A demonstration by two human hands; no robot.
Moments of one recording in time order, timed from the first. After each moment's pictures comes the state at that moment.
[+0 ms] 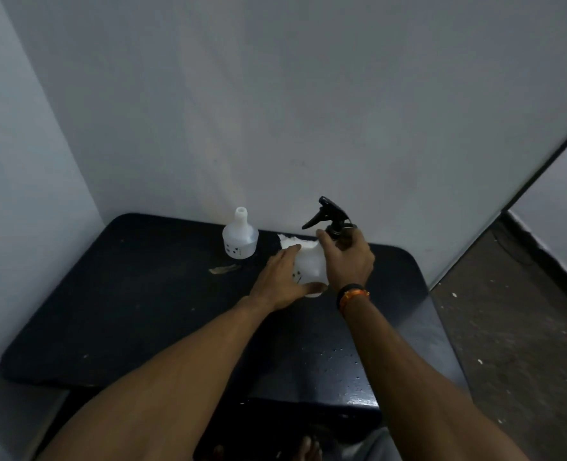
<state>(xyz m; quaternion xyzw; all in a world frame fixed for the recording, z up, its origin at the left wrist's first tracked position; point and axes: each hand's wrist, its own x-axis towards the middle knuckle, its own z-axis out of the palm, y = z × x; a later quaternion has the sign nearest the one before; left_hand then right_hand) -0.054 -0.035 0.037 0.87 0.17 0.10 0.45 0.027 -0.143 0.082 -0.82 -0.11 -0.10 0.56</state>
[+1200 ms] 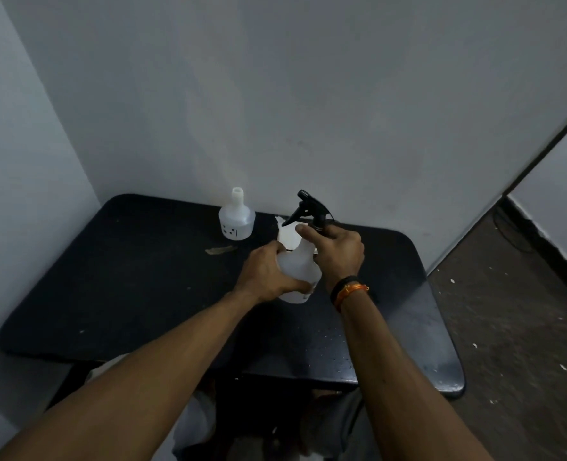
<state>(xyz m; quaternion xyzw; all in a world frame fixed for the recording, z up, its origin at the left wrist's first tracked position) -0.081 -0.044 0.032 0.86 0.22 0.13 0.44 0.015 -0.153 0.069 -0.80 -0.13 0.04 0.58</state>
